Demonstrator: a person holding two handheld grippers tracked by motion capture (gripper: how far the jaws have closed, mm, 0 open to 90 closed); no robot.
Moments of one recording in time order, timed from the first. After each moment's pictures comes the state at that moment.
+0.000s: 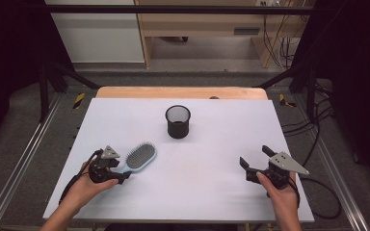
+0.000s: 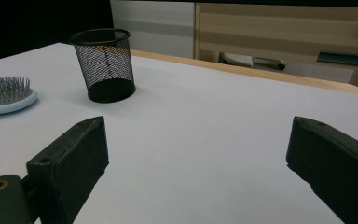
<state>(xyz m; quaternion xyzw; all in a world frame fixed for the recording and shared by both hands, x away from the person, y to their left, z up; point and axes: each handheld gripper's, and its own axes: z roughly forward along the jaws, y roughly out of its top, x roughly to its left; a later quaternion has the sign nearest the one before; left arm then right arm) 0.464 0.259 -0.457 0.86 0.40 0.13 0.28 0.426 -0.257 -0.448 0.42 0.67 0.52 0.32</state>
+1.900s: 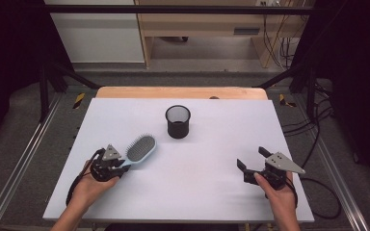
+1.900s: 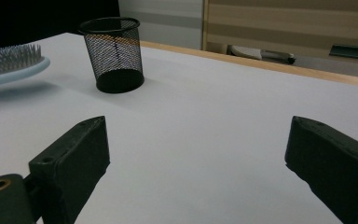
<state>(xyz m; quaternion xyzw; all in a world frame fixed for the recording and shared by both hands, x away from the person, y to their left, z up) 0.466 0.255 -0.456 0.86 0.37 0.18 0.31 0.426 -0.250 -0.452 0.42 0.68 0.52 0.30</state>
